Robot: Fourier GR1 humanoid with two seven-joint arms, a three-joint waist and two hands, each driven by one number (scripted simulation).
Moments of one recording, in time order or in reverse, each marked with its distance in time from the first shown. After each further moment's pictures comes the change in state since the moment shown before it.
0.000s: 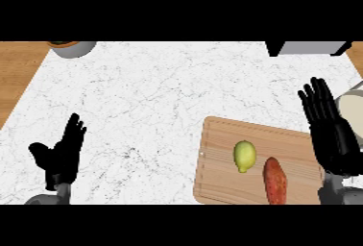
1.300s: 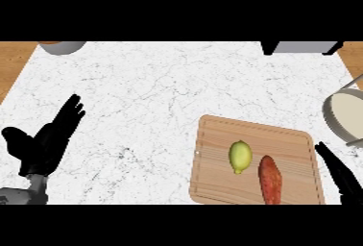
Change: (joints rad) left arm -0.037 0.163 -0.029 -0.231 0.006 -0.189 0.189; right arm 0.494 -0.193 0.212 -0.402 0.855 -0.187 0.354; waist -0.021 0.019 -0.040
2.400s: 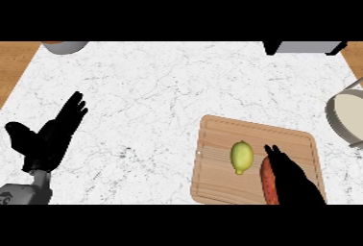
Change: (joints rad) left arm -0.022 -0.052 0.045 0.013 -0.042 -0.042 0.031; right arm -0.280 0.146 0.300 -0.018 0.231 0.505 0.722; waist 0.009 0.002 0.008
